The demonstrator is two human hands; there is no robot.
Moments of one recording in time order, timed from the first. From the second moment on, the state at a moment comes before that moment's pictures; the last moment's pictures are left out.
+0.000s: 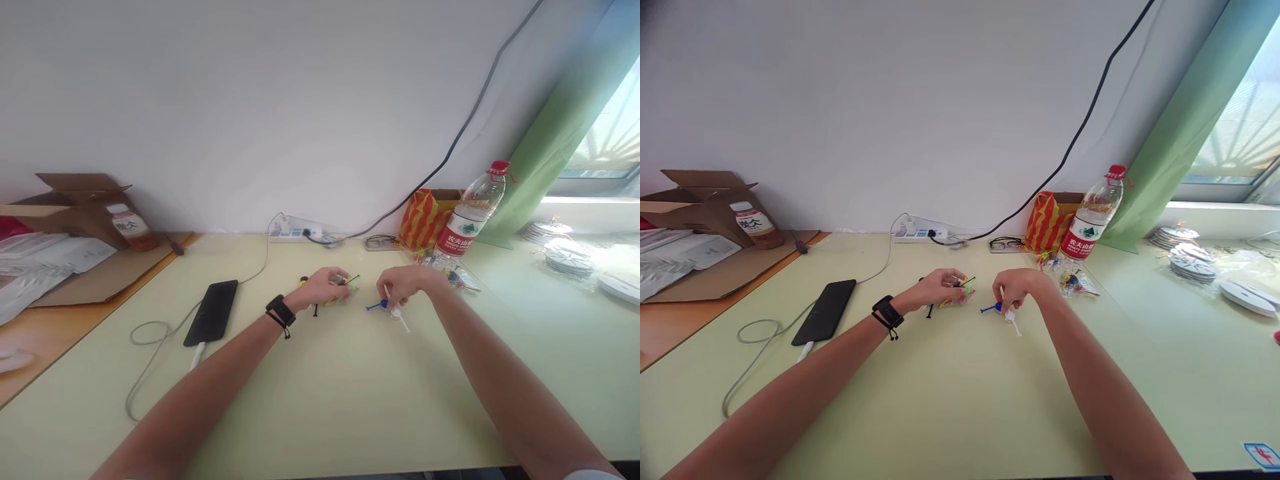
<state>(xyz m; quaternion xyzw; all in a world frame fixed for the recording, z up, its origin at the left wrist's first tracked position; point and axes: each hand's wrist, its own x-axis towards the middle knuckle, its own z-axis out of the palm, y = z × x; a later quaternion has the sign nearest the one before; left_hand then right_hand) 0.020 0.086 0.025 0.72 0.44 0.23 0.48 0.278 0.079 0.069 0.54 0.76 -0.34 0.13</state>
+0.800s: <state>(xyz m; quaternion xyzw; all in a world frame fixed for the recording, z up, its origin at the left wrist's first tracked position) 0.025 0.077 0.027 0.80 0.38 0.23 0.41 0.285 0.030 0.150 0.49 0.78 -0.22 -0.31</state>
